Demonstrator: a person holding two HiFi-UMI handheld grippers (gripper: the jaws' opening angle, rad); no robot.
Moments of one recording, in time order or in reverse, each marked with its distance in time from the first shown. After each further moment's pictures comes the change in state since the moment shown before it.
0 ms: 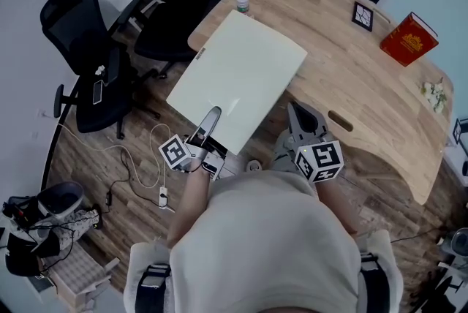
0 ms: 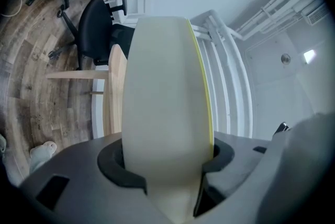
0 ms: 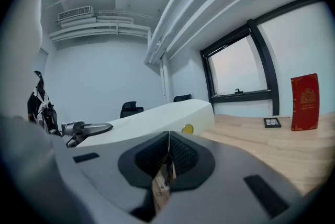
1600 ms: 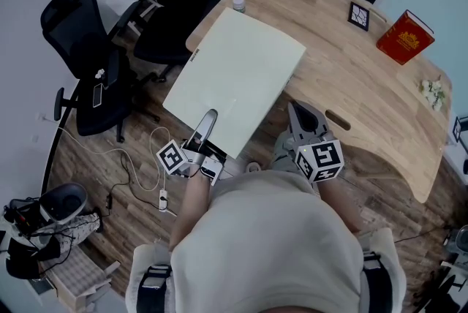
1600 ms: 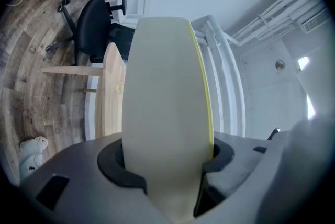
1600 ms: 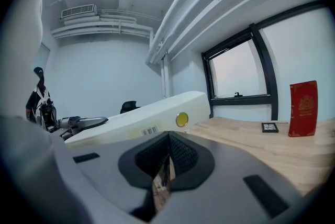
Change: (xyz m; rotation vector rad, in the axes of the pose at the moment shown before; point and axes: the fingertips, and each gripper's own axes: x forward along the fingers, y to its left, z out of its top) left arm -0.003 -0.025 -0.008 -0.033 -0.029 -0.063; right arm -0.009 -0.004 0.008 -0.033 -0.005 -0.008
